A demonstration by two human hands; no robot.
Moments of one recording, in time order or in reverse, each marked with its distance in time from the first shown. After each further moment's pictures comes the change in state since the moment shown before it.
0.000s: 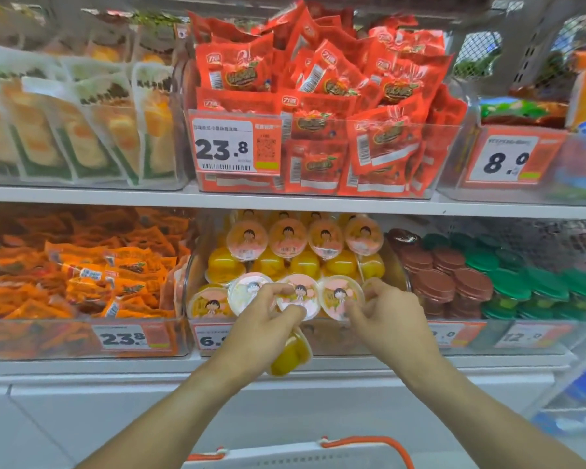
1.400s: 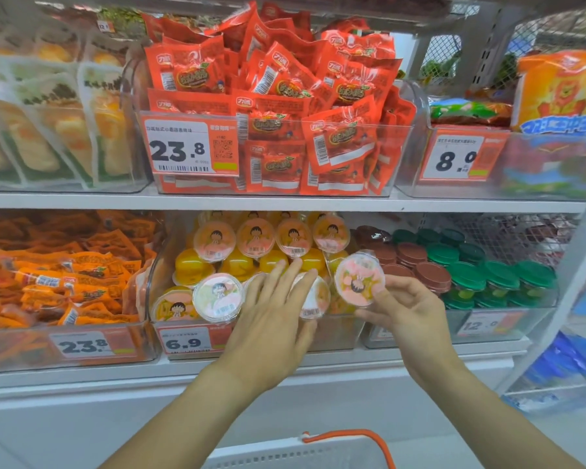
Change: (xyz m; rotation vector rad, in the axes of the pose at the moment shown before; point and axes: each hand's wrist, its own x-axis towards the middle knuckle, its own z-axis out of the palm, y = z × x) left_hand 0.020 -0.014 0.045 0.921 0.067 0.703; right_hand -0.021 0.029 -0.044 1.121 0.123 0.369
